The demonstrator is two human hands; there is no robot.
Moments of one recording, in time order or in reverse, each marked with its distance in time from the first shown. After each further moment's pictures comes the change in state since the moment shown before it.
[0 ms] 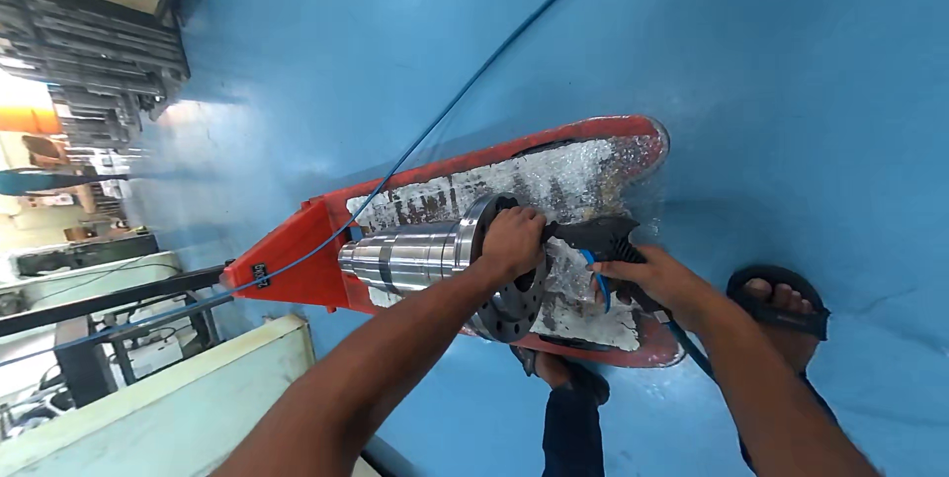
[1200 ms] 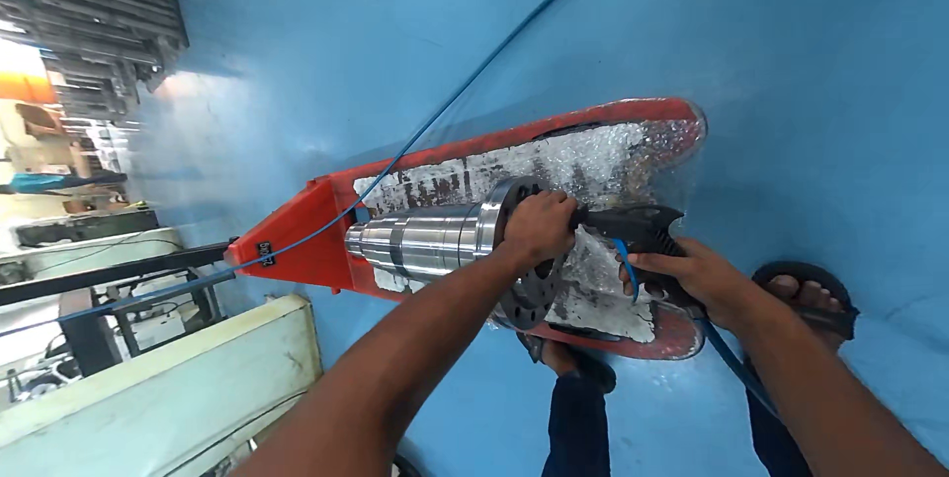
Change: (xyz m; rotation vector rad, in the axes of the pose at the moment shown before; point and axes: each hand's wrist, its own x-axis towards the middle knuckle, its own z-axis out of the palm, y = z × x) left_hand -0.001 -0.003 0.000 -0.074 0.053 0.061; right_hand 0.003 0.016 -0.002 0.013 0.013 -0.069
